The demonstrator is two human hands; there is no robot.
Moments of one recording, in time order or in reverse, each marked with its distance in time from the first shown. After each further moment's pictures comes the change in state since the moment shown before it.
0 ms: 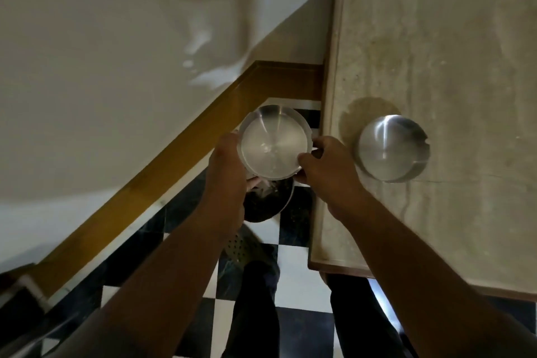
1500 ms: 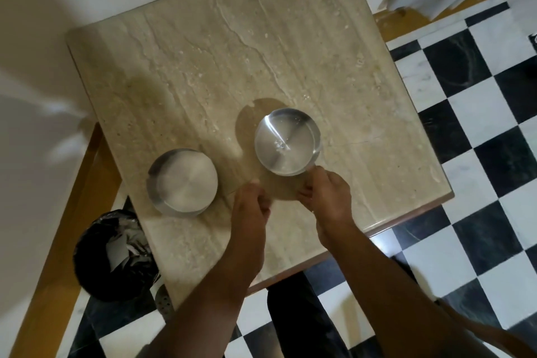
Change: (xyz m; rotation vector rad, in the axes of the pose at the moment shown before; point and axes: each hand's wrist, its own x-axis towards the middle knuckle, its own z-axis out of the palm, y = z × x) left_hand -0.079 -0.155 0.275 0.276 -0.322 -0.091; right_hand -0.013 0.130 -0.270 0.644 0.571 0.261
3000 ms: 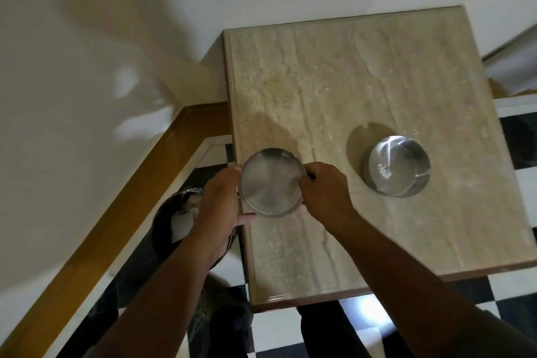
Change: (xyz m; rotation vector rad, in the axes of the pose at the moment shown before) left_hand -0.002 0.106 -0.200 -0.040 0.133 -0.041; right_hand -0.074 0.003 0.166 -0.883 -0.266 -0.576
